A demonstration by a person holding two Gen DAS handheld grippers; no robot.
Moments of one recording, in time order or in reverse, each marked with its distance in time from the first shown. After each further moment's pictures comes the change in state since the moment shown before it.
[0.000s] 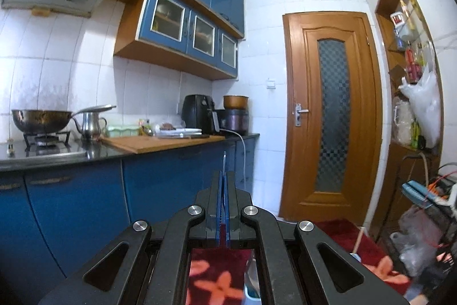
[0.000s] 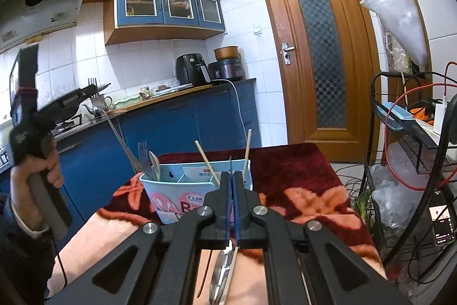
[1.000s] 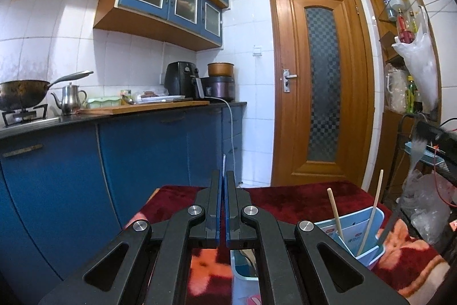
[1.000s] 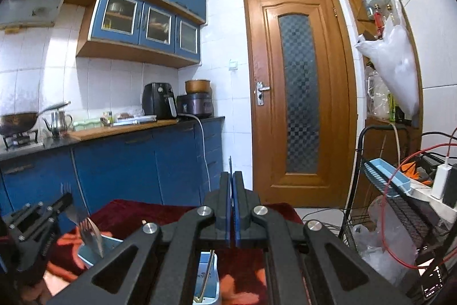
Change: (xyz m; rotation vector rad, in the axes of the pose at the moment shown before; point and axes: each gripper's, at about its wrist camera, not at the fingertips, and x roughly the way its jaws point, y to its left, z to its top) left arm 0.052 -0.014 -0.081 0.023 0.135 -0.073; right arm 0.096 0.003 0.058 -0.097 -0.167 -0.200
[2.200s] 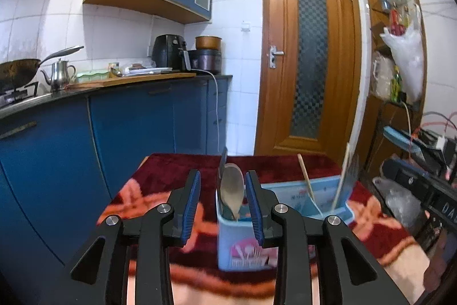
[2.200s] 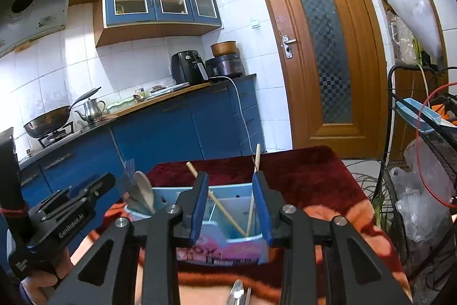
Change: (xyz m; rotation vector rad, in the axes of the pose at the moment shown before) left arm -0.039 0.001 -0.006 -0.016 0.162 -0.083; right arm -0.037 -0.002 -0.031 0.139 0.200 0.210
